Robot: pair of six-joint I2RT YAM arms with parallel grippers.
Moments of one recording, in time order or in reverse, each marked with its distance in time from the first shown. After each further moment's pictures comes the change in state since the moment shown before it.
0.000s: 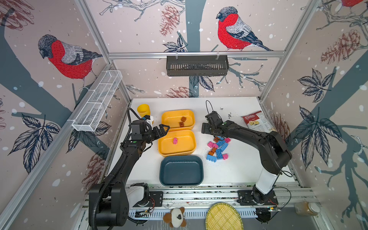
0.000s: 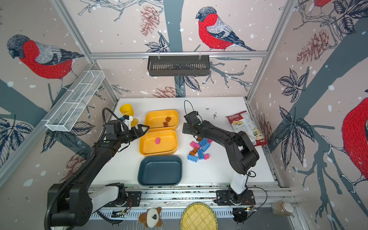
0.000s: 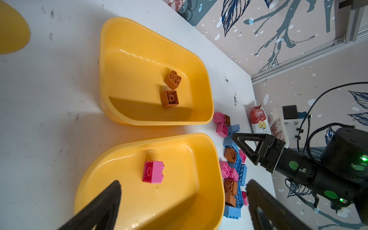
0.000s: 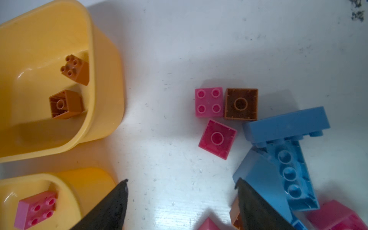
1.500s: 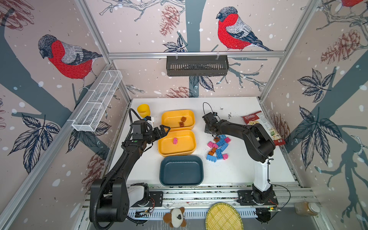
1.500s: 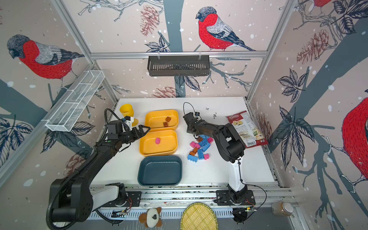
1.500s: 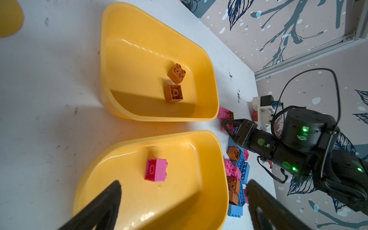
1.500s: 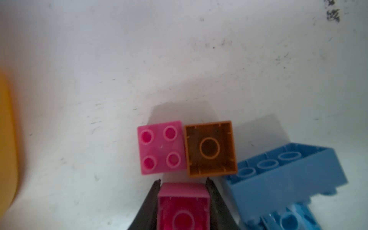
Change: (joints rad) left arm -0.002 0.040 -0.008 0.015 0.005 0.002; right arm -0.028 0.209 0.101 0.023 0.161 -0.014
